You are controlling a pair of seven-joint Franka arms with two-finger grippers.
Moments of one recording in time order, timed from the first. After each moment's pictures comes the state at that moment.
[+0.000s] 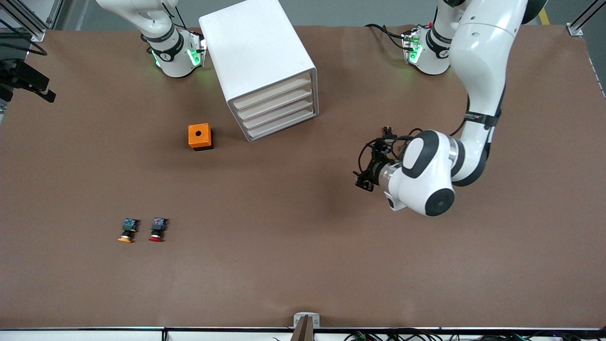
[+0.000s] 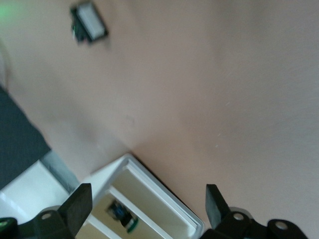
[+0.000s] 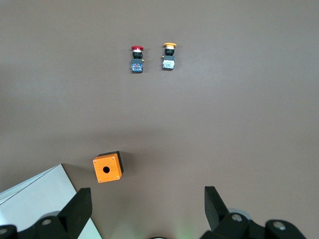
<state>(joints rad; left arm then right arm) -0.38 0.69 -0.04 -1.39 -0.55 1.57 -1.57 0.03 -0.15 -0.11 -1.63 0.01 1.48 -0.02</state>
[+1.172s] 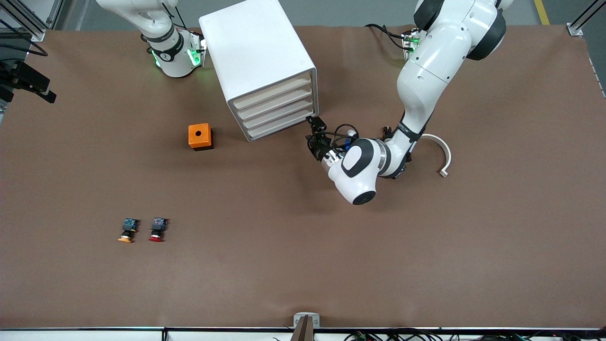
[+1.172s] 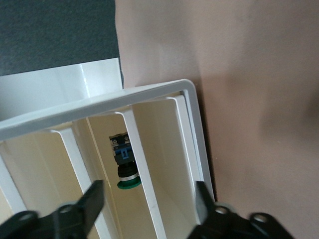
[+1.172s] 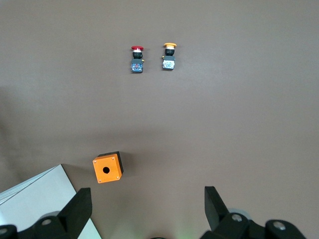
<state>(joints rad) -0.46 0.94 -0.21 -1.39 -0.85 1.56 -2.13 0.03 -0.15 -0.11 -1.63 0.01 1.49 -0.02</state>
